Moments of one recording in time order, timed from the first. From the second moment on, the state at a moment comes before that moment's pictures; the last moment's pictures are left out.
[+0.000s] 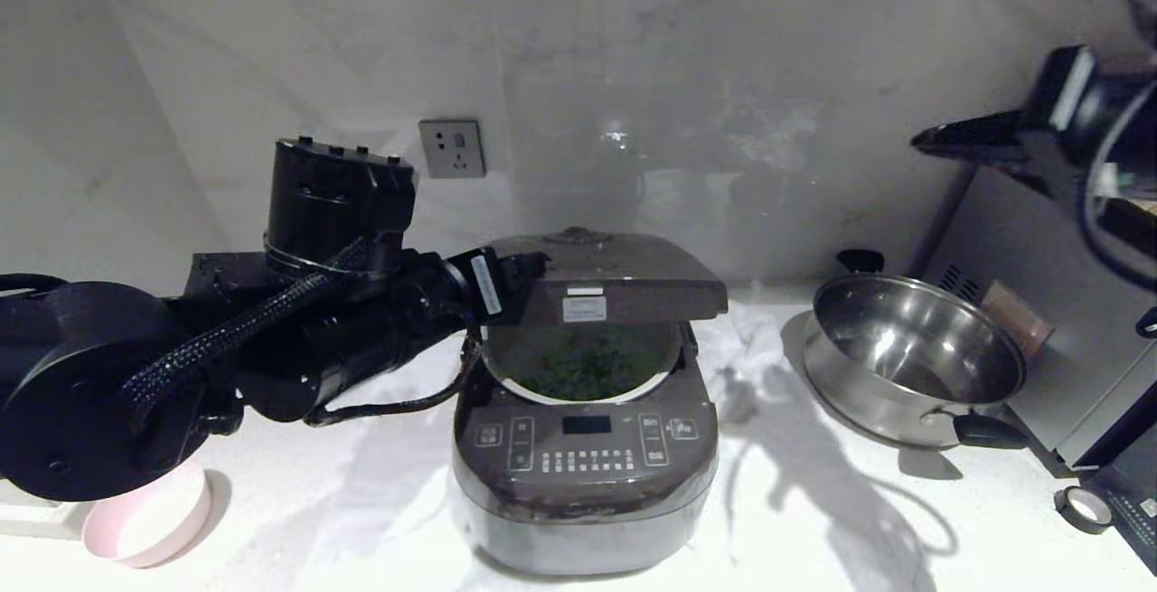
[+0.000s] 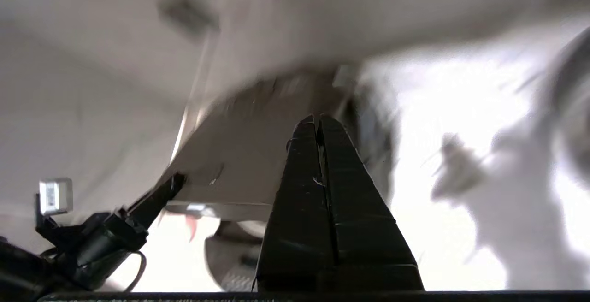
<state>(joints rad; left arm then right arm) -0.69 1.61 -1.00 -0.25 0.31 -0.55 0.21 1.42 -1.30 0.14 0.24 0.59</state>
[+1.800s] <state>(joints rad) -0.60 1.48 -0.96 -0.24 0.31 -0.56 0.50 1.82 -1.34 0.29 0.27 0.70</state>
